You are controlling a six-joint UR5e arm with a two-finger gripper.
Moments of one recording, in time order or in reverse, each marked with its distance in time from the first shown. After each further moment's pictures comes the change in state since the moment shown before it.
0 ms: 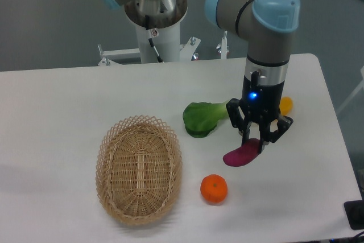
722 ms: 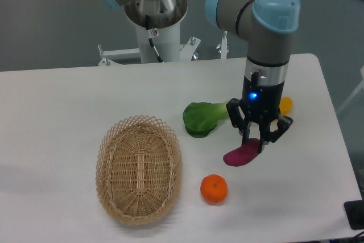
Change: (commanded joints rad) arm 0.000 0.002 -0.009 0.000 0.003 0.000
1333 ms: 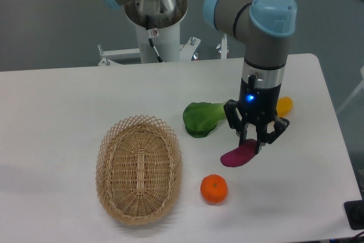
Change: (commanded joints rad) arm -0.011 0.008 -0.050 0.006 0.040 -0.005
